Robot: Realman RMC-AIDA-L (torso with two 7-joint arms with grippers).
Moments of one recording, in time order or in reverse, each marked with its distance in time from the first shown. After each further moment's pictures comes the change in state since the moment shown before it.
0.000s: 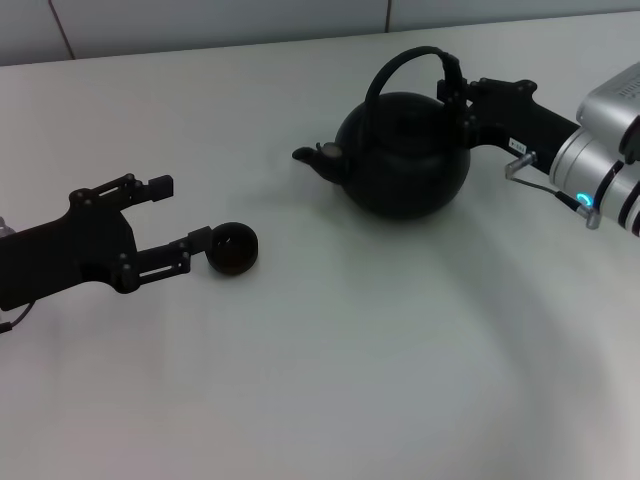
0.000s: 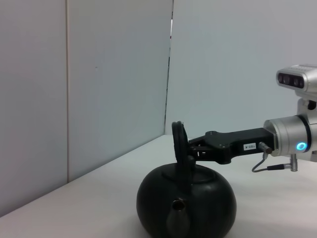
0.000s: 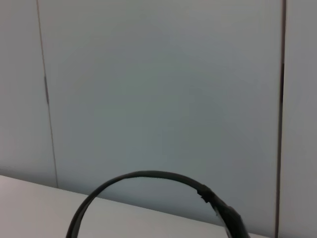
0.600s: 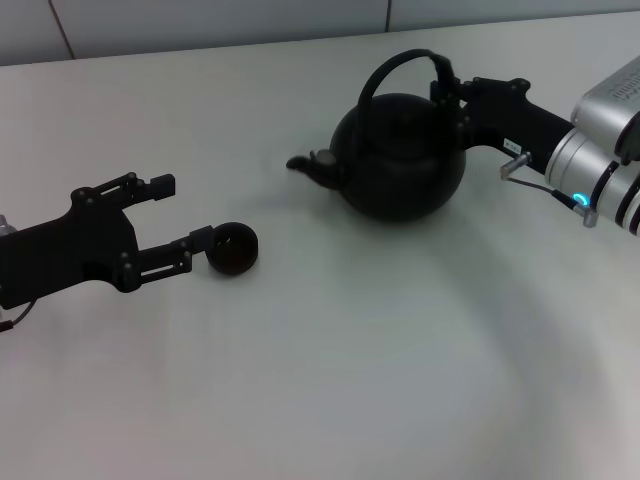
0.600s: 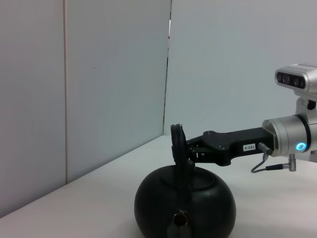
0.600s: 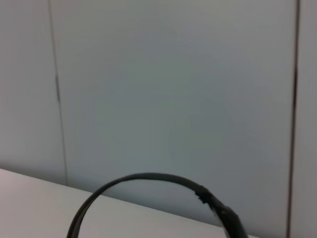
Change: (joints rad) left arm -0.004 0.000 0.000 0.000 0.002 0.003 0.000; right arm 0.003 -0.001 -0.012 -0.008 -0.015 -0.015 -0.006
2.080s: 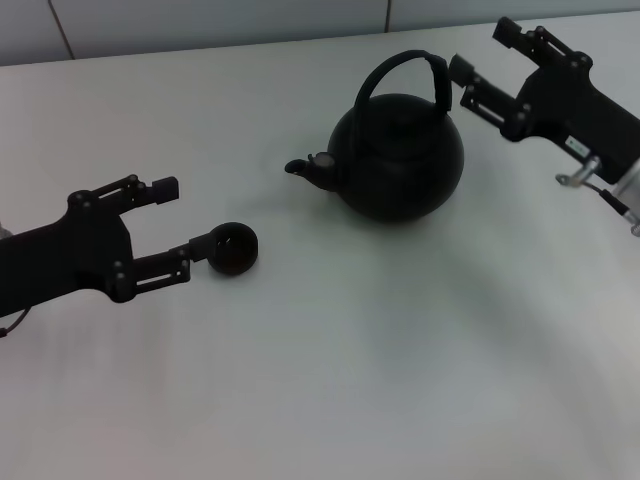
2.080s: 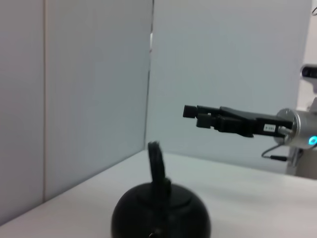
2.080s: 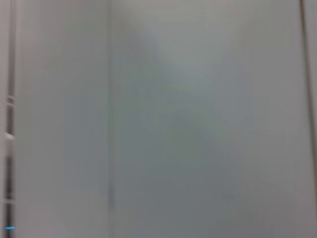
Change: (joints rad) left arm 0.014 0.005 -0.015 0.017 -0.008 0.090 -0.002; right arm -0.164 -0.007 0.092 -0.108 -0.042 -0.438 -0.020
